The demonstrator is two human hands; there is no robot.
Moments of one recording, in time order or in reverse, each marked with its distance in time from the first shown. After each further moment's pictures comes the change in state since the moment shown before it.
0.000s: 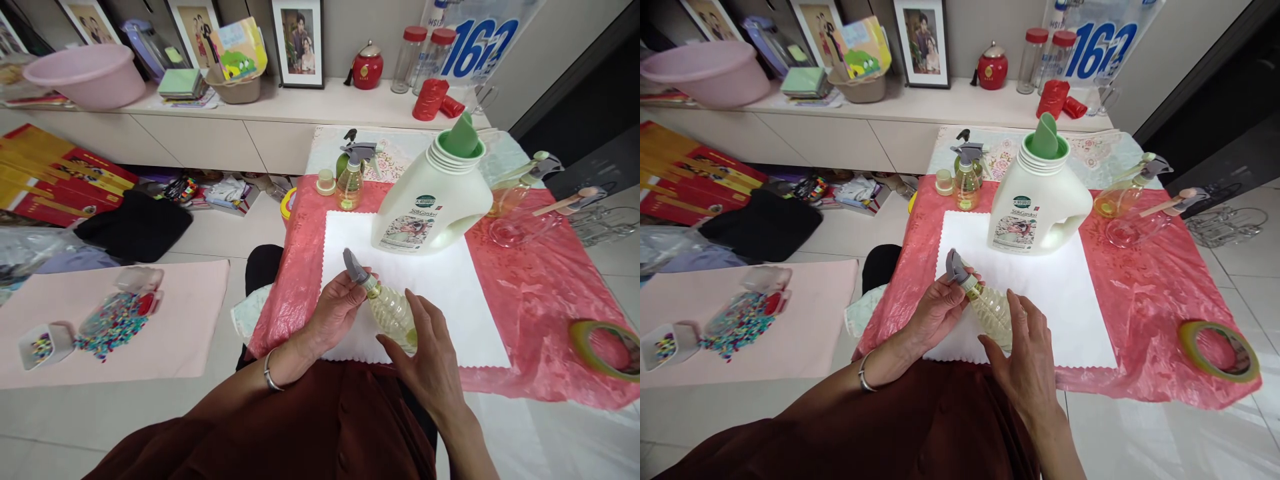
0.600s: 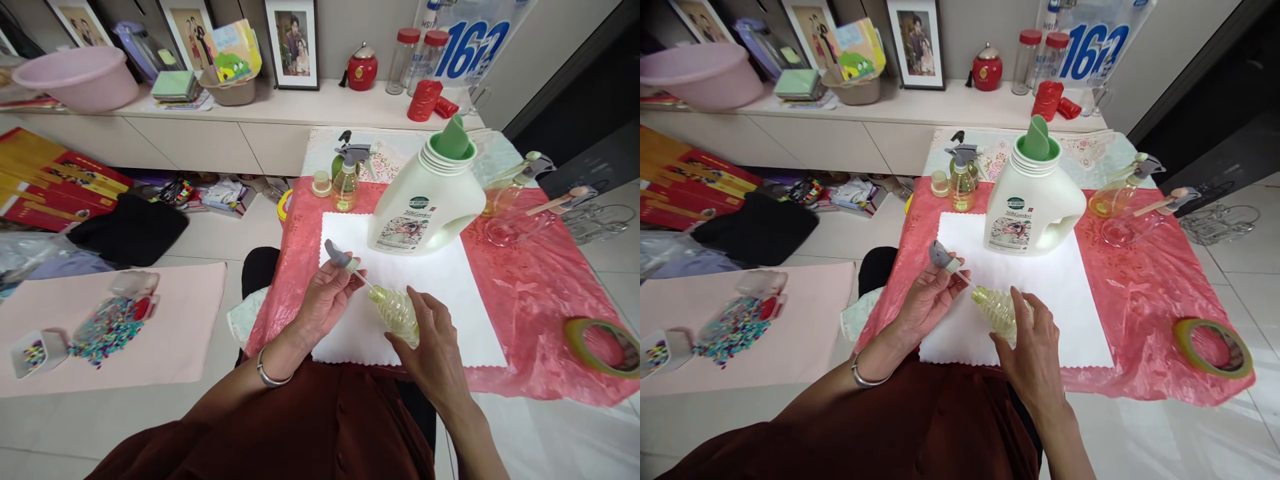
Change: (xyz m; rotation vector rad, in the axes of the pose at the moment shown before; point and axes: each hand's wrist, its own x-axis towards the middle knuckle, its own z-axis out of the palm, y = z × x) left_hand 0.013 0.020 0.001 -0.069 0.078 0.055; right_hand 0.002 0.020 -0.003 -0.144 -0.024 0.006
